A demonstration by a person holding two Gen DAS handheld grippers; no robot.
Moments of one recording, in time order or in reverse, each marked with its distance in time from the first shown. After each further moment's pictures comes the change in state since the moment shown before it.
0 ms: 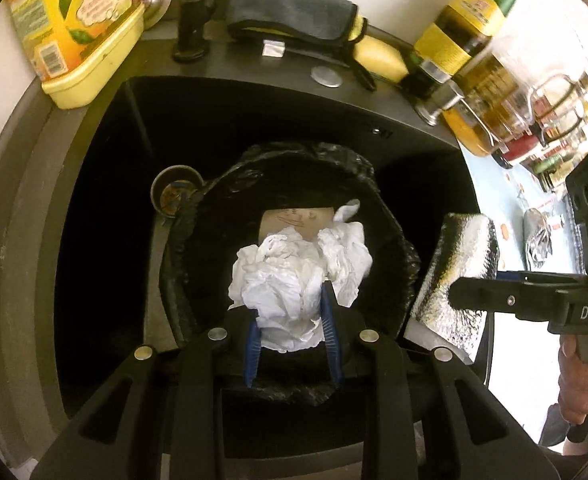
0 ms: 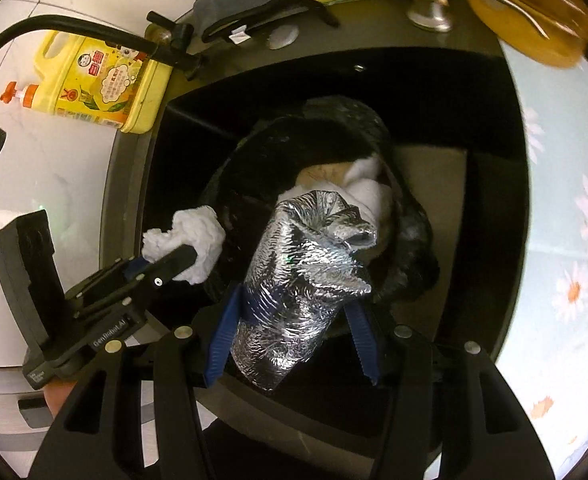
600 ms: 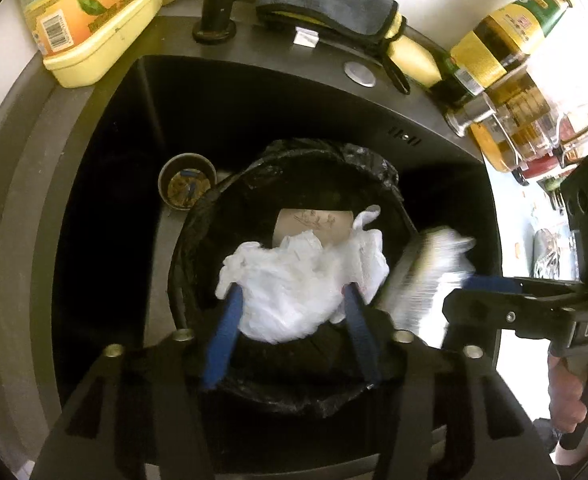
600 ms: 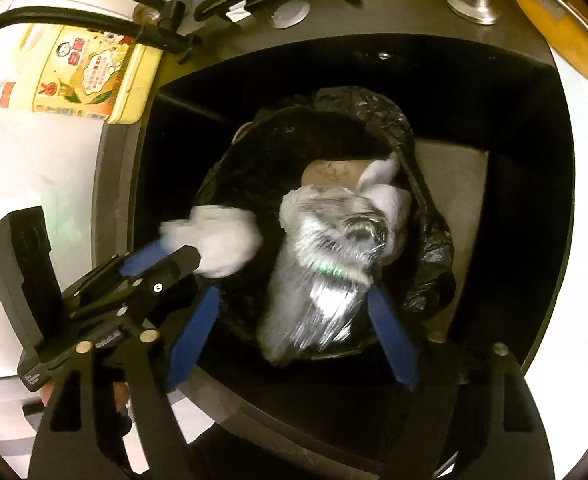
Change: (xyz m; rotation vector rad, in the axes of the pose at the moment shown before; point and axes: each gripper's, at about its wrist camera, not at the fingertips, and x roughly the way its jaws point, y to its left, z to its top) left arm 0.014 0.020 0.012 -0.074 0.045 -0.001; right arm 0.027 0.004 0.025 0.002 0.088 -0.004
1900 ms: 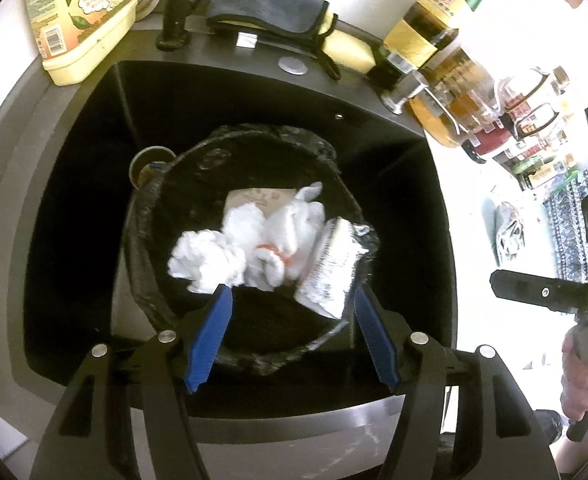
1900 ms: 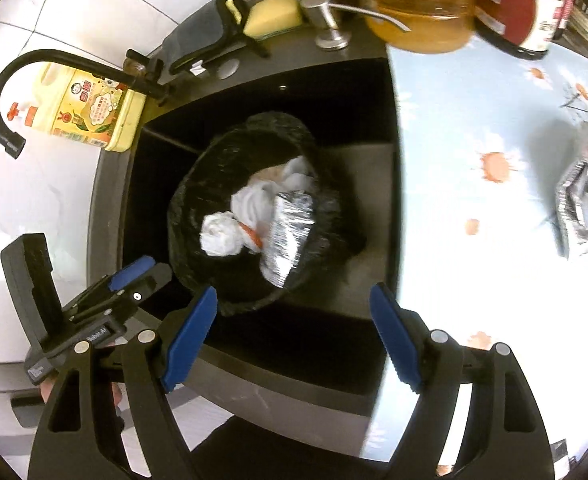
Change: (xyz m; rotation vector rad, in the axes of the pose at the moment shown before) left arm -0.026 -0.054 -0.052 0.031 -0.065 -0.063; right arm -0.091 -0.047 -0.081 0.065 -0.171 -0.087
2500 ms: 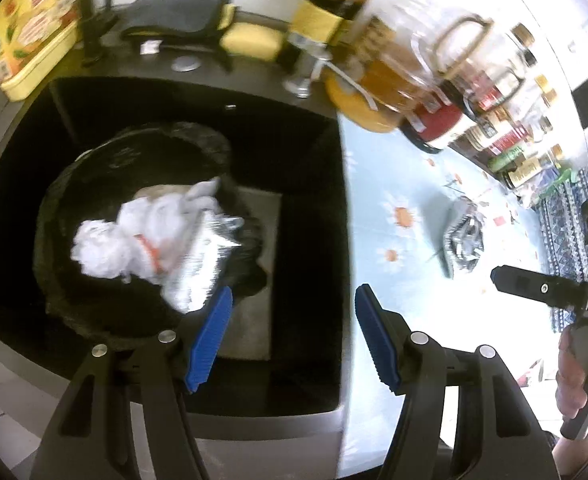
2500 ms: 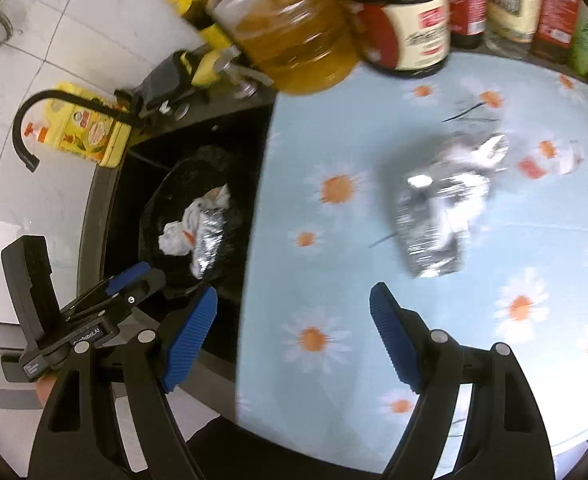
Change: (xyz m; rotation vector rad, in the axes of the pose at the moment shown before) left arm 0.028 -0.136 -0.017 -0.003 -0.051 0.014; right arm -0.081 -0.126 -0.001 -0.055 -0.079 0.017
